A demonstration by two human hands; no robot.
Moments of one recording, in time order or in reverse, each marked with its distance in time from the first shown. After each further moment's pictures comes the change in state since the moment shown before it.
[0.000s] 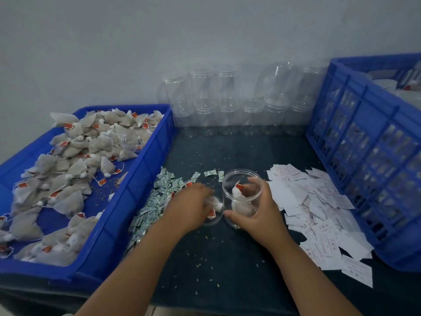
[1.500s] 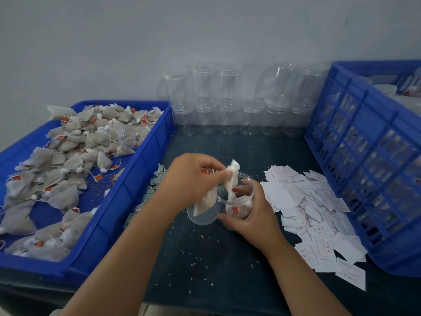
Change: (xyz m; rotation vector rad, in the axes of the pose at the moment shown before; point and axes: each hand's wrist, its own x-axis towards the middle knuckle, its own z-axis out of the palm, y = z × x) left_hand -0.014 0.051 -0.087 -0.589 0.217 -0.051; right_hand -0.002 0.001 -0.001 -0.050 -0.064 -0.004
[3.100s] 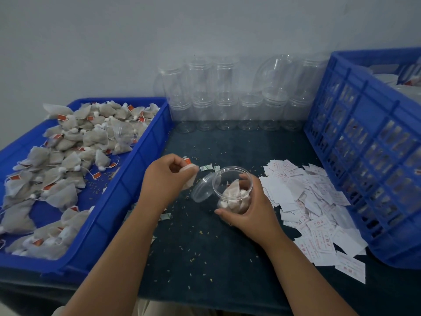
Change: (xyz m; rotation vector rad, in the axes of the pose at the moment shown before) left_hand 0.003 -0.064 0.004 -0.066 0.276 -0.223; right_hand 0.001 0.001 0.000 0.022 0.004 -0.019
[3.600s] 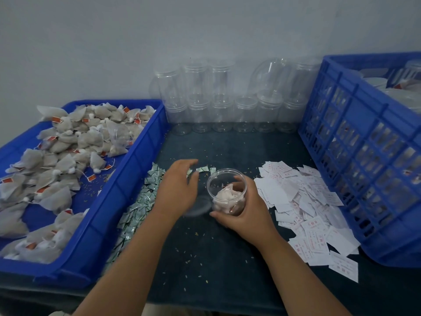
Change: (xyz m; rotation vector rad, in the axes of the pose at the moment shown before) left_hand -0.002 -0.007 0.038 0.254 -0.081 0.209; right_hand -0.002 -0.003 0.001 -0.040 0.009 -0.015
